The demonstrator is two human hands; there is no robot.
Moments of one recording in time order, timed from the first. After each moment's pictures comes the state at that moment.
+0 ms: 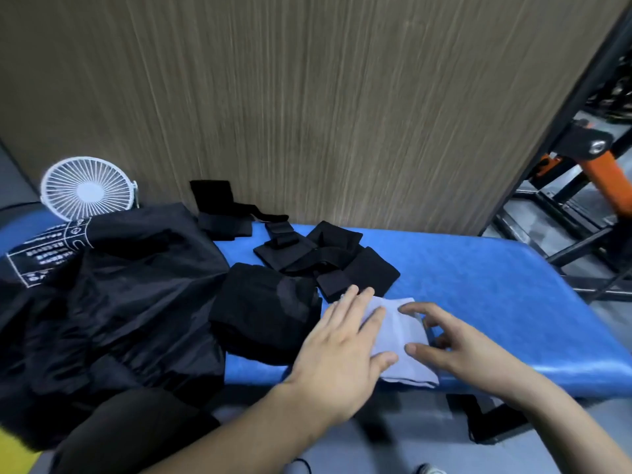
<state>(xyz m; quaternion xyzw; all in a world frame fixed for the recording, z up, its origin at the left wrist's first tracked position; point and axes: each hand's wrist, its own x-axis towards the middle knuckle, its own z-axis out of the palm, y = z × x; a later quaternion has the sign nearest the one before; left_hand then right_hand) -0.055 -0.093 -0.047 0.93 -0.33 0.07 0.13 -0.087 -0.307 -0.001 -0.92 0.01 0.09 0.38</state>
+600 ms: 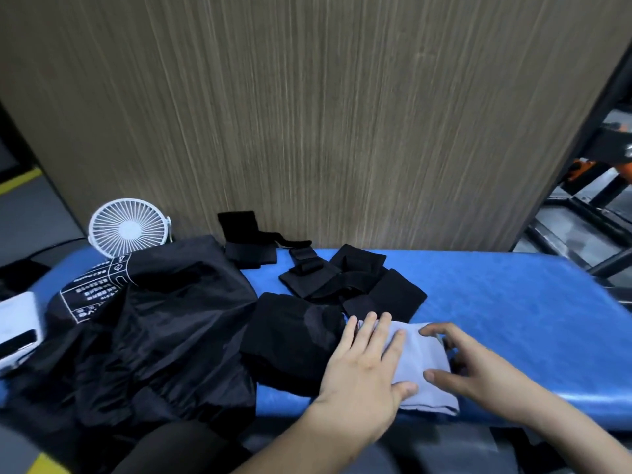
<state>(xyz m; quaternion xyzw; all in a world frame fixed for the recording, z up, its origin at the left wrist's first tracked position) -0.037 -0.091 -0.052 0.94 -0.34 0.02 -0.03 -0.070 -0.301 -0.018 -0.93 -0.01 0.09 0.36</state>
